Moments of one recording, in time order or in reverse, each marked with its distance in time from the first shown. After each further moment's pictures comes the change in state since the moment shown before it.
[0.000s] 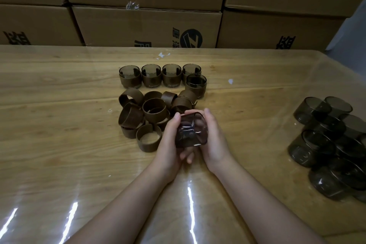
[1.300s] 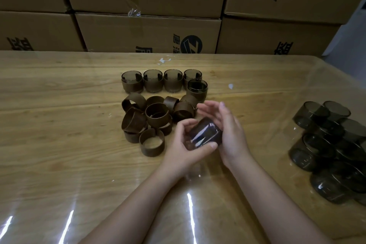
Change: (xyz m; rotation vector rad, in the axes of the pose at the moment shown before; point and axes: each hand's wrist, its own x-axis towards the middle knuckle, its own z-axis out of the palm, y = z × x) left_hand -0.003 -0.005 -0.004 0.534 0.015 0.080; right_hand 0.002 -0.025 -0.011 -0.053 0.145 -0.247
